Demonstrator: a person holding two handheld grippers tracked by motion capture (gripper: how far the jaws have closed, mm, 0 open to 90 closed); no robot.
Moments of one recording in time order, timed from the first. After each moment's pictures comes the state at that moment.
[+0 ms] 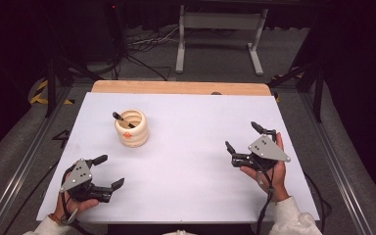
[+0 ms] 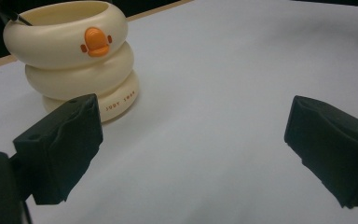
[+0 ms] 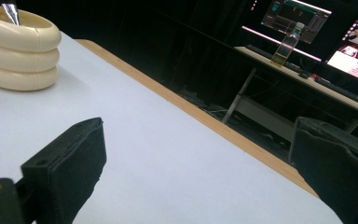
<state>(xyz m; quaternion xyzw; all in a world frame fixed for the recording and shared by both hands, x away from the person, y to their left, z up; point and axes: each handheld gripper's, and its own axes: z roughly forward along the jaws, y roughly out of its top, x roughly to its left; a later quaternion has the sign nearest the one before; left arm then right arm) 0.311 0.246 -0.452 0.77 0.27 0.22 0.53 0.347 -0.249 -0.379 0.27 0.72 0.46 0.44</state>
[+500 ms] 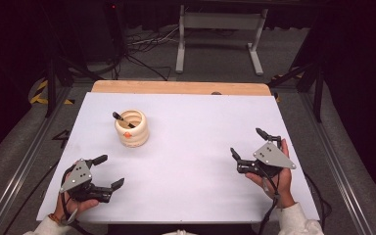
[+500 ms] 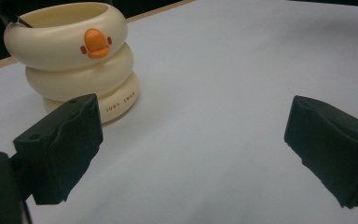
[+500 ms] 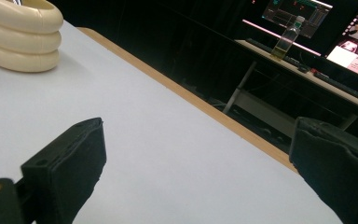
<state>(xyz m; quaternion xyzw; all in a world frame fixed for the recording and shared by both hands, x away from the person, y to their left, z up) 0.311 0.245 -0.452 0.77 0.26 0.22 0.53 0.334 -0.262 -0.388 0.27 0.73 0.45 0.44</state>
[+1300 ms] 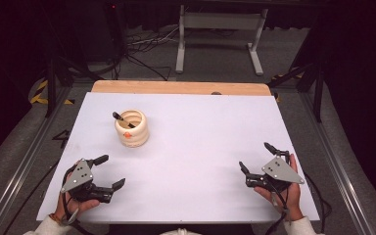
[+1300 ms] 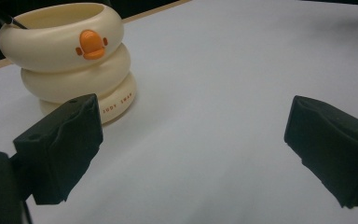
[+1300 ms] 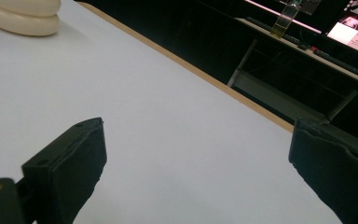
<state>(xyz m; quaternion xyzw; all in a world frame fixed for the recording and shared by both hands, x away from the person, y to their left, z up) 0.311 0.243 -0.452 0.78 0.26 0.22 0.53 0.308 -0.288 -0.416 0.29 0.74 0.43 0.43</state>
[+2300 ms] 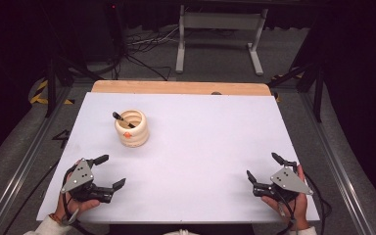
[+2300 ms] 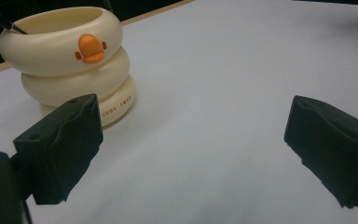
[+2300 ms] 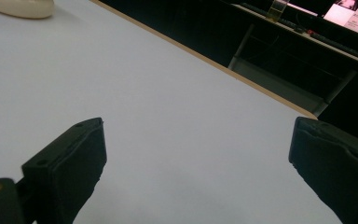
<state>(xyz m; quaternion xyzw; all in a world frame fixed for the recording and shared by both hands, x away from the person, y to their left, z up) 0.310 0.242 -0.450 0.77 0.26 0.22 0.53 0.289 -0.308 -0.434 0.32 0.73 0.43 0.42</state>
